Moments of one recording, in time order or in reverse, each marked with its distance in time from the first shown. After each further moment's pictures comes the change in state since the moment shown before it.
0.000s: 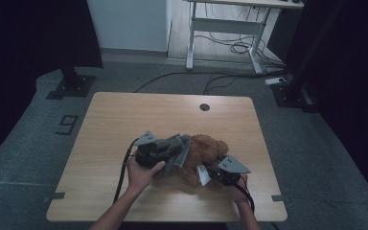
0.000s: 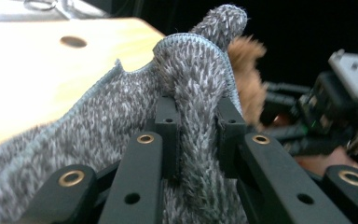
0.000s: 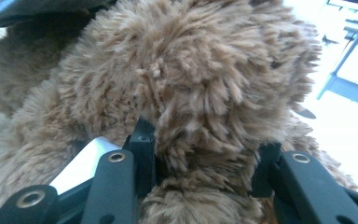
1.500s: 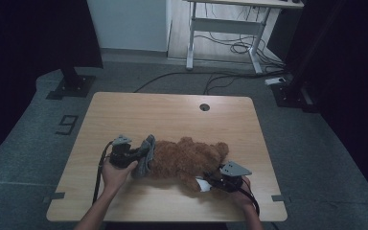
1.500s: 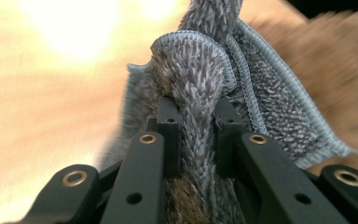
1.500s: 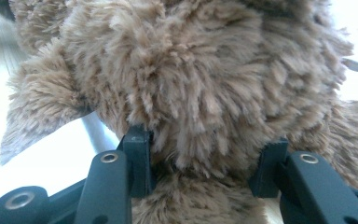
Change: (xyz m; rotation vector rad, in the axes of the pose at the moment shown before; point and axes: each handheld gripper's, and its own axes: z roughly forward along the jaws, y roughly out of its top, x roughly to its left) left arm 0.093 -0.062 -0.047 0.175 0.254 -0.151; right arm -0.004 -0.030 -0.007 0.128 0.133 0.054
